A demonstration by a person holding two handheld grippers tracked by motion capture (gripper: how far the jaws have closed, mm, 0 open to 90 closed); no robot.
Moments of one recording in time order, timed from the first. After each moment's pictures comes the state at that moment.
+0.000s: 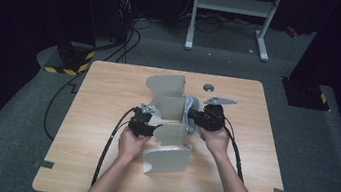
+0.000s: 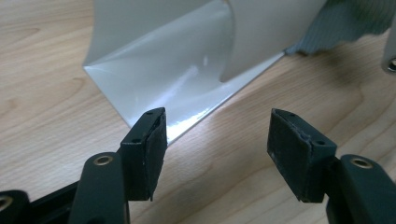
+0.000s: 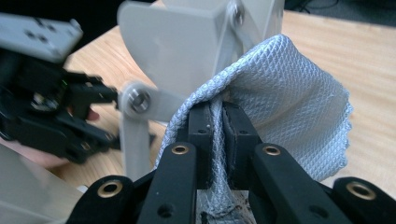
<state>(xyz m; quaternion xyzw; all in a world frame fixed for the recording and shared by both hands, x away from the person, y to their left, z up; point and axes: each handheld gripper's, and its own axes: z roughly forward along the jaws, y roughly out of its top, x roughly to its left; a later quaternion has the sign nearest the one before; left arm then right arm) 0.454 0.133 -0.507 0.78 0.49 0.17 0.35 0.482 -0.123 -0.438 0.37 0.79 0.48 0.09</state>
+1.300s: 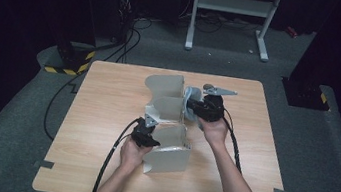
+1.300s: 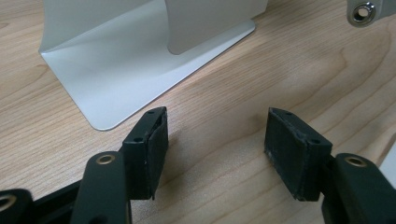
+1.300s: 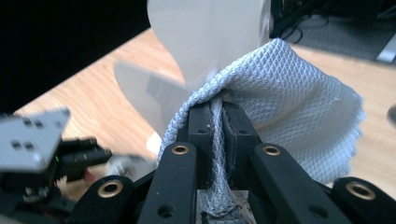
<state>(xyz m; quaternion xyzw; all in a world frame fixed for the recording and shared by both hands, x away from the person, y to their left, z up) 0.431 0.121 -0.527 0.79 0.45 0.21 0.36 0.499 -0.115 -0.415 0.36 0.78 0.50 0.11</state>
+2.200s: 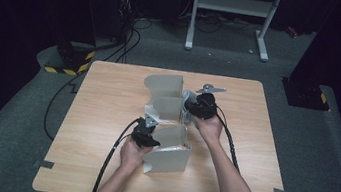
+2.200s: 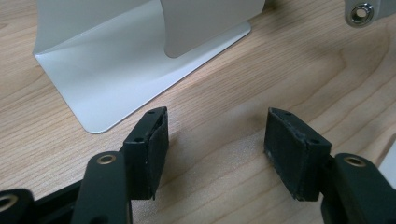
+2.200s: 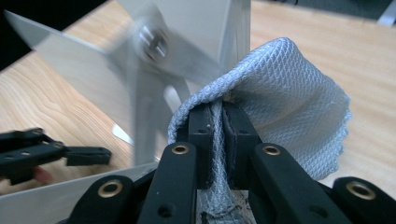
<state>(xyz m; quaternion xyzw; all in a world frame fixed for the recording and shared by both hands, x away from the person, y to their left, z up) 0.430 0.120 -0.527 0.79 0.45 0.21 0.36 0.532 -0.099 -0.456 0.40 0.80 0.43 0.09</state>
